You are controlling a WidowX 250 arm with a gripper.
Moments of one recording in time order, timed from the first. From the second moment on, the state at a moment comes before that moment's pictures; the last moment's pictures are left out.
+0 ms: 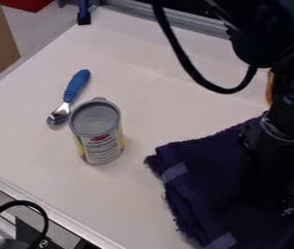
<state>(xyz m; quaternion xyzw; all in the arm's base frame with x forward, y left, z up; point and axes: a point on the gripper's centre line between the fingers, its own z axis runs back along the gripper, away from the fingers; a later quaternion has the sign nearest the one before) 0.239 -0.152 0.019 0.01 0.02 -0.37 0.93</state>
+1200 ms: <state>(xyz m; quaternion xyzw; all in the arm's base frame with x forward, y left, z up) 0.290 -0.075 0.075 0.03 -0.04 0.00 1.00</state>
